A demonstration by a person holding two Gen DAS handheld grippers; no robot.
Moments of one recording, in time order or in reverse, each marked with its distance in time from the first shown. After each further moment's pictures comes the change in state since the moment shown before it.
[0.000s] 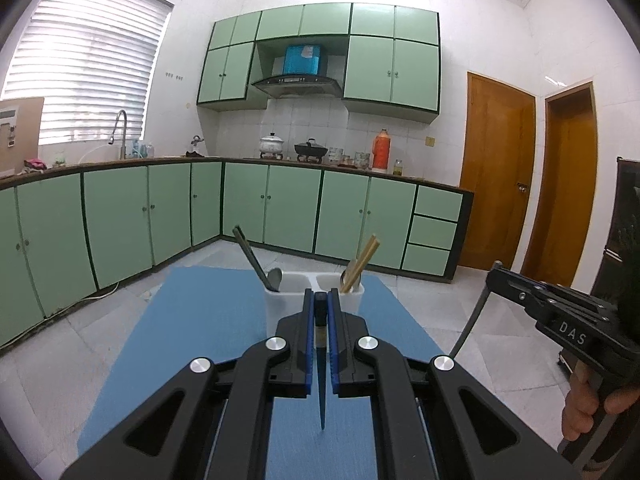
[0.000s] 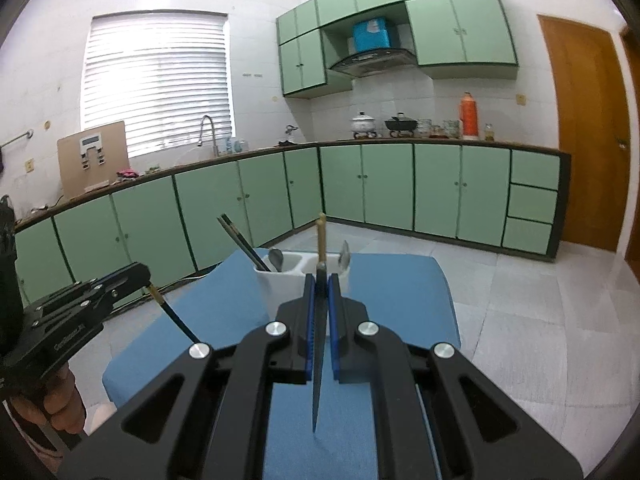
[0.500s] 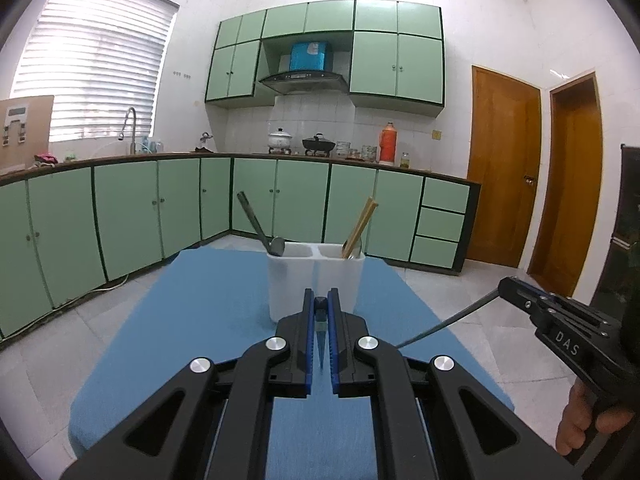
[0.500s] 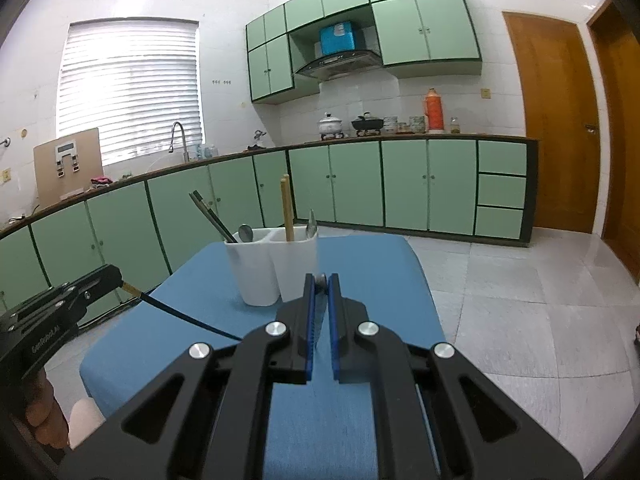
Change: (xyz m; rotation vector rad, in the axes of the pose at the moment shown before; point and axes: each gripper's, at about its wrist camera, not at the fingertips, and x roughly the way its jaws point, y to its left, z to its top) left arm -0.013 -0.010 -0.045 0.001 0.013 0.036; right arm -0.014 -0.017 -0.064 0.077 -0.017 -0.104
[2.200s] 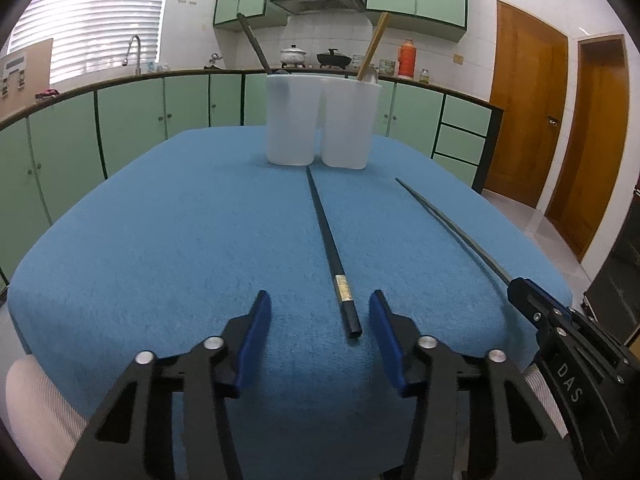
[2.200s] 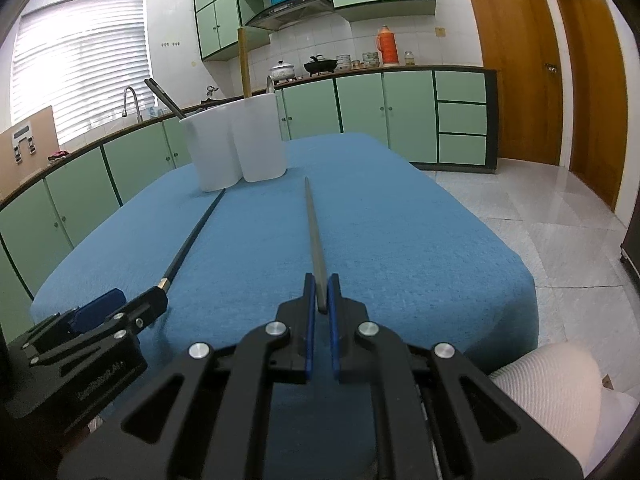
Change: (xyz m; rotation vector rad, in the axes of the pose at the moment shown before) left arm 0.051 -0.012 -0.153 -0.022 0.279 0.069; right arm 0.027 0.009 -0.157 0.118 0.144 -0.166
